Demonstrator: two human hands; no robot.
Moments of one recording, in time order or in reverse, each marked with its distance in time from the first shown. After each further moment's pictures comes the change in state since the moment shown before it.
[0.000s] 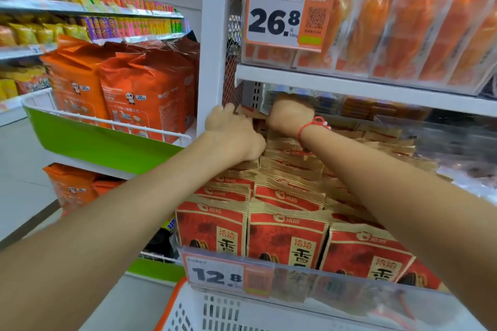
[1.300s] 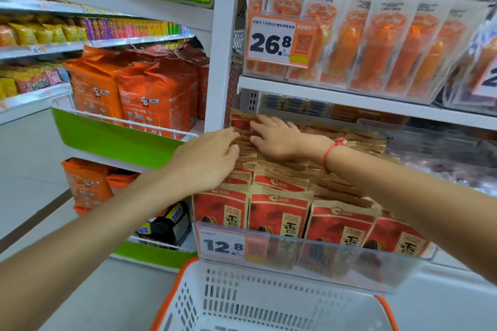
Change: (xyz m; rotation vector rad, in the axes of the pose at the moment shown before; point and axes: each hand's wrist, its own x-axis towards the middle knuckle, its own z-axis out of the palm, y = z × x) left_hand -0.090 -0.042 0.005 -0.534 0.045 0.116; right_hand -0.069 -0.007 -0.008 -0.111 -0.237 -0.274
